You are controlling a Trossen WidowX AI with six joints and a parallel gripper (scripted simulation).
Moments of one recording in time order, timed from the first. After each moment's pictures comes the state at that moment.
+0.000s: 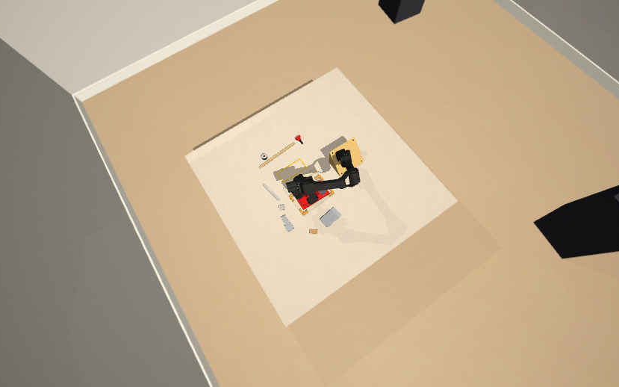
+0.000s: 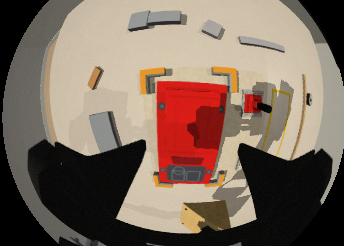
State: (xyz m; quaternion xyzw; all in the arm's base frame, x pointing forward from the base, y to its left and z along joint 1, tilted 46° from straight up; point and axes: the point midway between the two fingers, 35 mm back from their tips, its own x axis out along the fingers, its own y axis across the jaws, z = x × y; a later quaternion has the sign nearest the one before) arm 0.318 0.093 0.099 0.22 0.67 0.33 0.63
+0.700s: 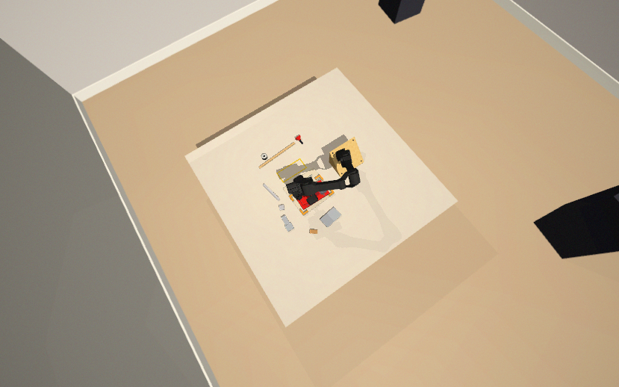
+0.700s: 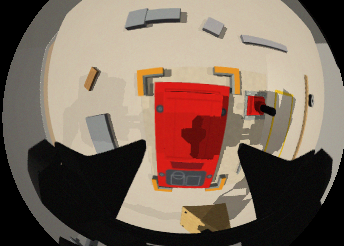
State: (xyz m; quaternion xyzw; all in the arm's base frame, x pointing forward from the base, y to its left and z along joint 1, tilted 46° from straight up) arm 0.318 0.102 0.091 0.22 0.67 0.33 0.63
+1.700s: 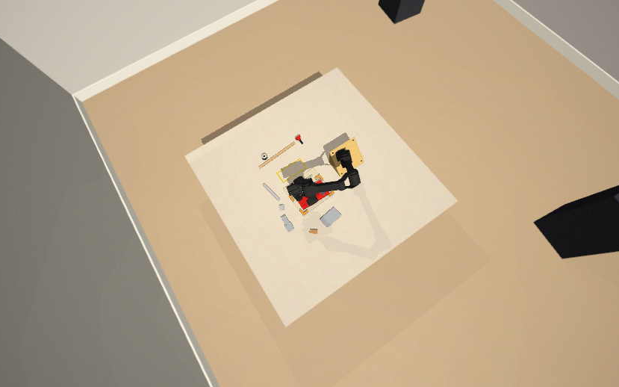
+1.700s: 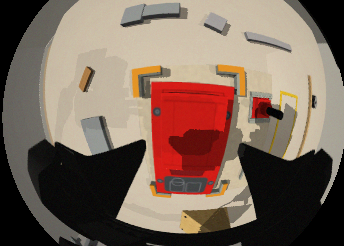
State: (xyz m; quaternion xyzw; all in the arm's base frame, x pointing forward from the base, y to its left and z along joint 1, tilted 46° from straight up) arm 0.317 0.115 0.079 0.22 0.67 0.33 0.63
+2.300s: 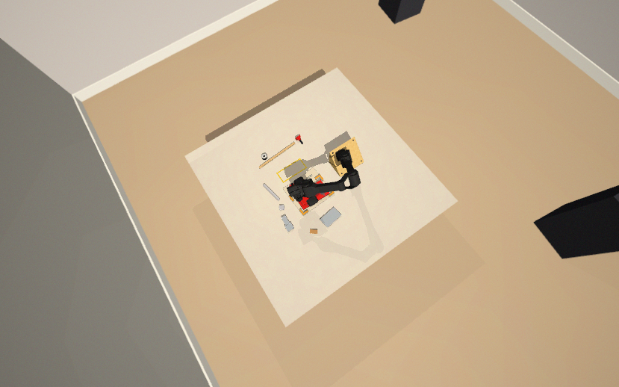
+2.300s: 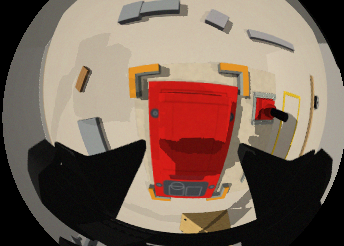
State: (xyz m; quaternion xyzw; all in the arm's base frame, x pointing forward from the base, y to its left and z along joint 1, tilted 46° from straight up) arm 0.315 0.122 0.072 0.22 0.67 0.33 0.63
